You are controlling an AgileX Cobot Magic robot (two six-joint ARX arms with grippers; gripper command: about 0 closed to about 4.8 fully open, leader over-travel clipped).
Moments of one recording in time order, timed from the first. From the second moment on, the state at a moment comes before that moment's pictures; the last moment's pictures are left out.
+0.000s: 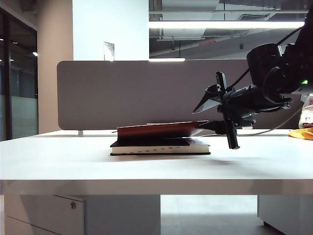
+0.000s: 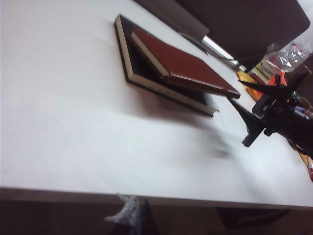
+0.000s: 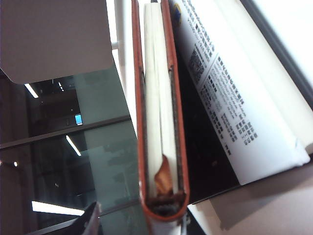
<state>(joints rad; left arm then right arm) 0.00 0.37 0.03 0.13 0.49 -0.57 0.23 2.01 1.07 0.67 -0.52 1.58</state>
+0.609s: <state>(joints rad) -0.18 1.26 0.43 0.56 0.70 -0.66 0.23 2.01 1.07 0.68 -0.55 1.58</state>
